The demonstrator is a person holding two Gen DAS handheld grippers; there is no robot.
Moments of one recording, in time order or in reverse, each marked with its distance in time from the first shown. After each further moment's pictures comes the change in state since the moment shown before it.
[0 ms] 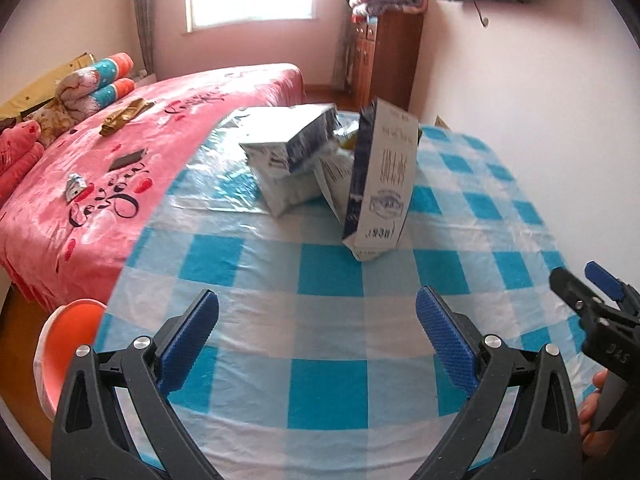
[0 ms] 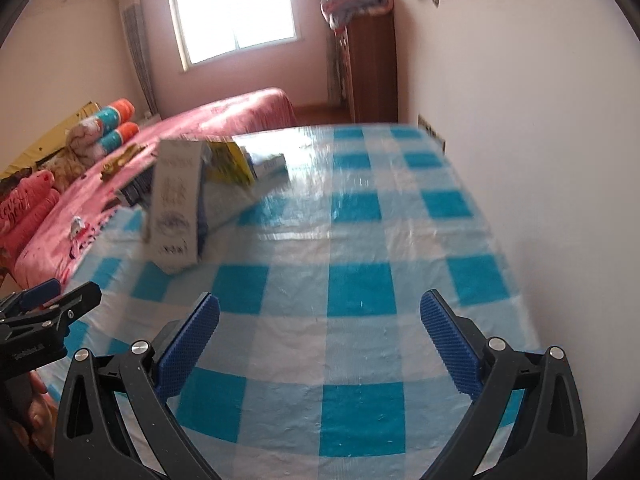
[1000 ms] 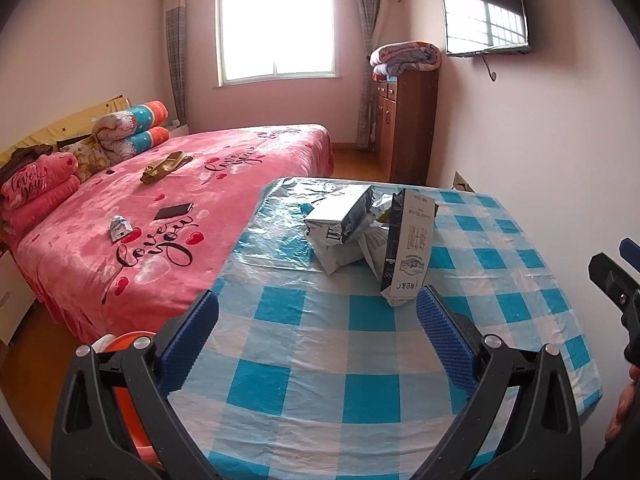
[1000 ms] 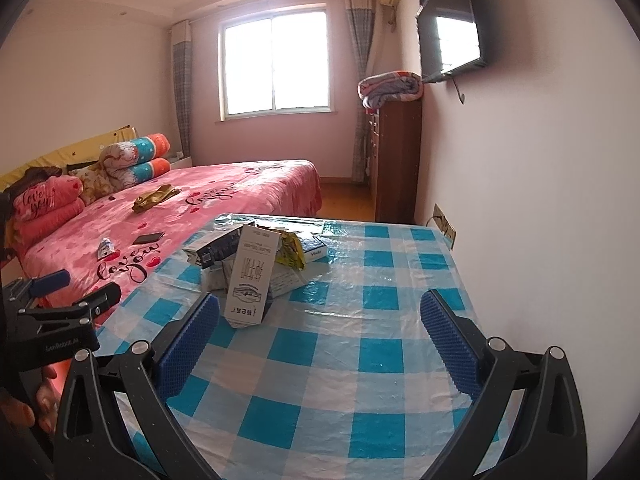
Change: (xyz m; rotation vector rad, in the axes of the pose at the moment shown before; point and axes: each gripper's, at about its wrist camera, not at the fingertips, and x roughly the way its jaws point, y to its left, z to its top) left arm -0.075 0.032 0.004 -0.007 -0.220 0.102; right arm -0.090 0.051 0.013 -0.151 -0.231 0.024
